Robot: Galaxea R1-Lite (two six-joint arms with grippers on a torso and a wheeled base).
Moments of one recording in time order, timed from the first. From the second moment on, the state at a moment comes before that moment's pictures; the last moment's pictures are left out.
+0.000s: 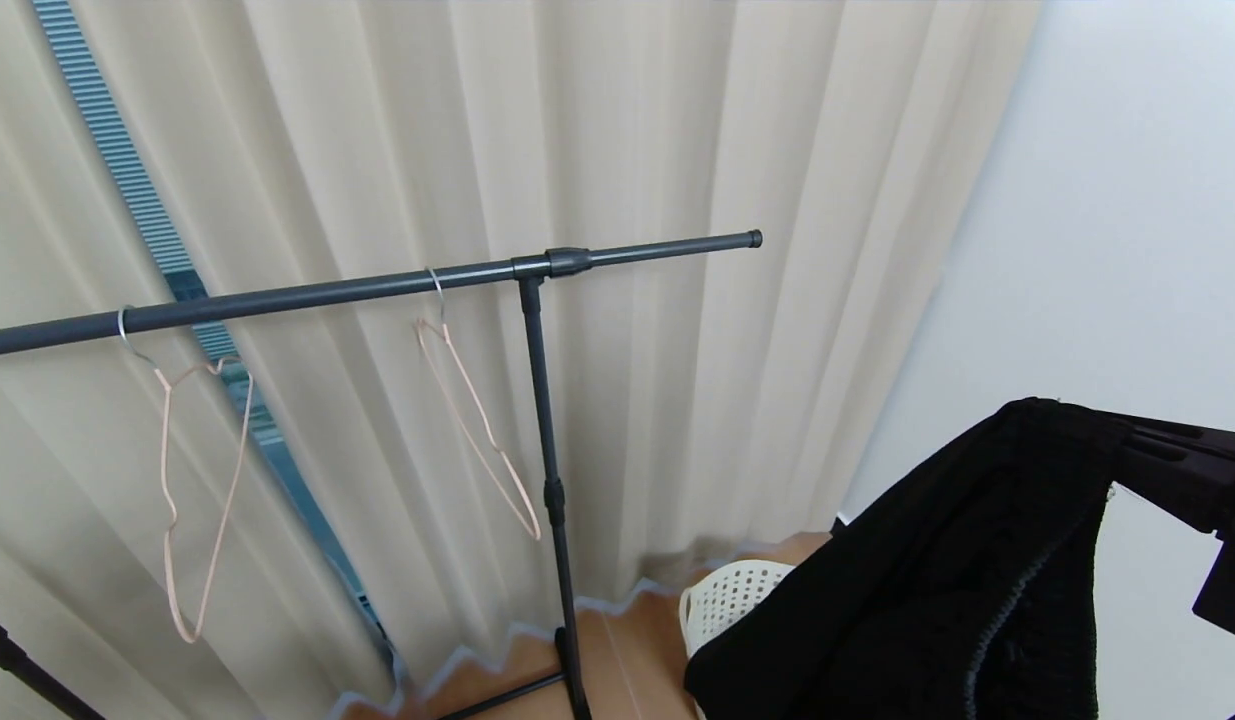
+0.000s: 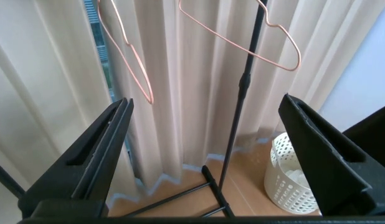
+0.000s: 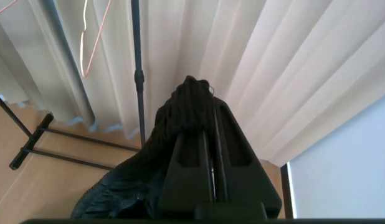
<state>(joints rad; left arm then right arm) -0.01 0.00 0.00 -0.02 -0.04 0.00 0.63 1.03 -0.66 -0.18 -0.16 -0.11</state>
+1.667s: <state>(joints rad) -0.01 0.00 0.00 -0.01 -0.04 0.00 0.61 1.02 -0.62 -0.21 -0.15 -0.18</state>
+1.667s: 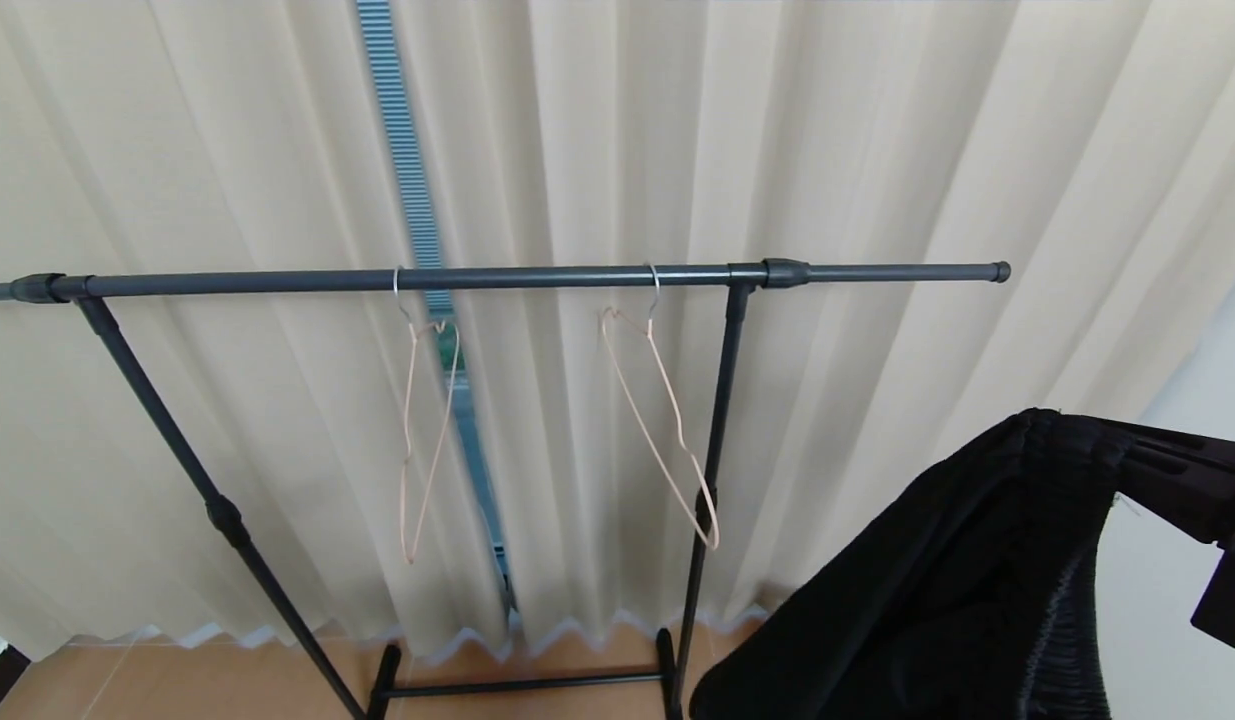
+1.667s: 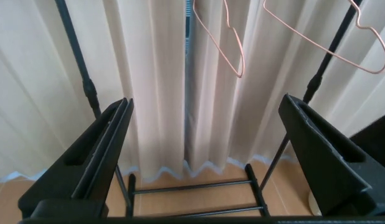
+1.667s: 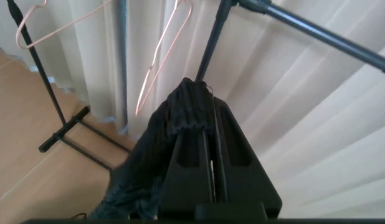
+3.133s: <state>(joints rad) -0.01 0.00 0.00 -0.01 -0.04 0.00 0.61 1.01 -0.61 -0.21 -0.15 -0.23</state>
